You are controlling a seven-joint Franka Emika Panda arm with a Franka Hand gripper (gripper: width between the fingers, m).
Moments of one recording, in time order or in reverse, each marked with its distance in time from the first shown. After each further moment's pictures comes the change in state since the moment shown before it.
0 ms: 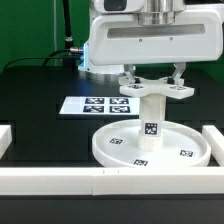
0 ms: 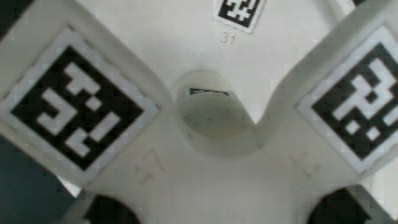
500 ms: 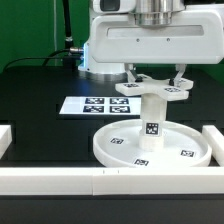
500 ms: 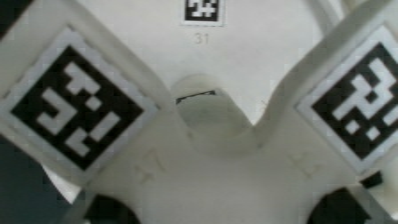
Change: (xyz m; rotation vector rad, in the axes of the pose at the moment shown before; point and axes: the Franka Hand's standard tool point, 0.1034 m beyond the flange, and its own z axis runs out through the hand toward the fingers) arm 0.000 -0.001 0.001 0.034 -0.004 0.413
